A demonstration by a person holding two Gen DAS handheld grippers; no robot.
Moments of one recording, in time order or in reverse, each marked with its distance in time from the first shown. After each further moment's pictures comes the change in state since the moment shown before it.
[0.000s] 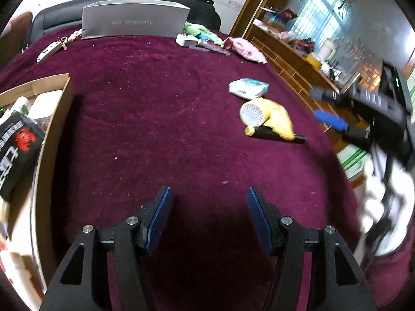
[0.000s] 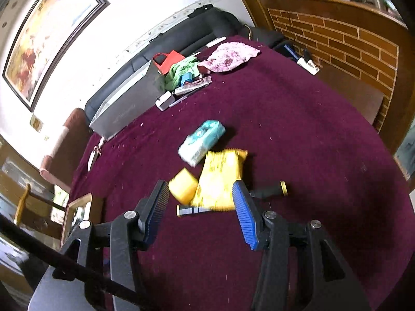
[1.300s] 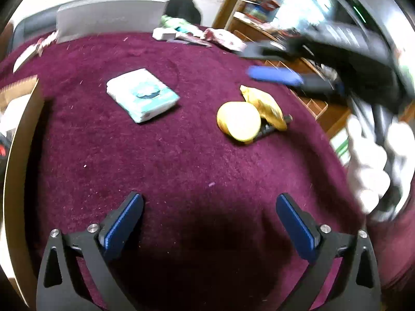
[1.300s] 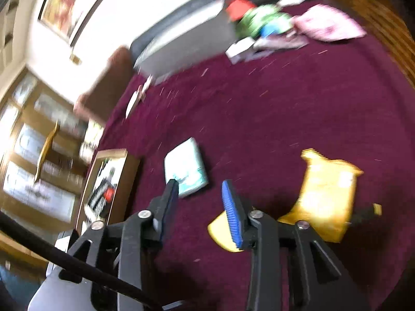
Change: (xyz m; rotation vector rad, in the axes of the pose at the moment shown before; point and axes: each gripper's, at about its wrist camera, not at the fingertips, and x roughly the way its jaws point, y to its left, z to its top) left arm 0.024 -0.001 0.005 0.012 0.028 -0.111; right arm 0.059 0.053 0.009 -0.209 0.258 0.225
